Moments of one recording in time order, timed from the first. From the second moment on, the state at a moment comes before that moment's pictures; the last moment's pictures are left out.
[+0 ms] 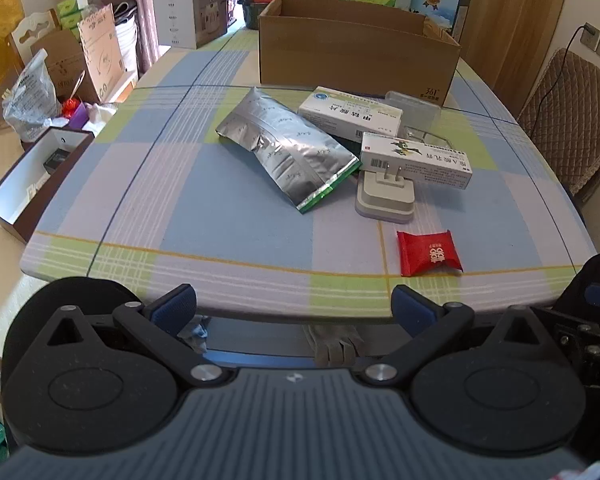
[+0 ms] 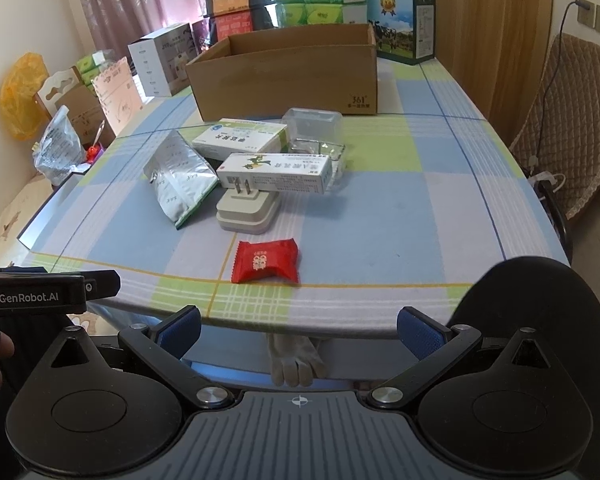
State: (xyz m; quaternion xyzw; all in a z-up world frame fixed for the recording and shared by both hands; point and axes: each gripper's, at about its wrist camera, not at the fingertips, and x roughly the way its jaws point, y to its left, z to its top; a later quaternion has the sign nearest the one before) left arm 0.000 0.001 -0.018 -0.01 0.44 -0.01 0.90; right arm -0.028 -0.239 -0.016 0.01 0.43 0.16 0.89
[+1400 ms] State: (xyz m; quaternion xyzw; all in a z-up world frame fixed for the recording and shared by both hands) left arm 0.078 0.018 -0.046 0.01 0.44 -0.06 0.90; right arm 0.034 -0.176 -0.081 -0.03 0.39 0.15 0.91
